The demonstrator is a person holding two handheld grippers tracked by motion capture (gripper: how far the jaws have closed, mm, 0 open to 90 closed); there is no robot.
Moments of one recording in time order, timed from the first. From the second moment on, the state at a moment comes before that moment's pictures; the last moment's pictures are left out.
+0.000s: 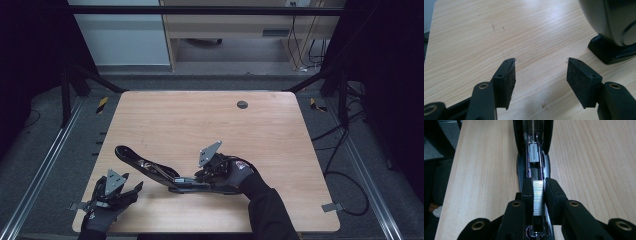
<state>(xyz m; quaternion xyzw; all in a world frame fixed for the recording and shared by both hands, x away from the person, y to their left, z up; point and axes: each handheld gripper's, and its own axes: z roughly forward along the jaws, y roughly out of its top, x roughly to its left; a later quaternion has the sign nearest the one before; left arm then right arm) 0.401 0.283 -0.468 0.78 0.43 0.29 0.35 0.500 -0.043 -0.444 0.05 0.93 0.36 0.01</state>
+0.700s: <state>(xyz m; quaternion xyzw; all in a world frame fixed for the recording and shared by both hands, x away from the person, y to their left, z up) 0.401 0.282 -0.468 0.78 0.43 0.29 0.35 0.501 -0.044 -0.445 0.03 0.93 0.35 0.01</state>
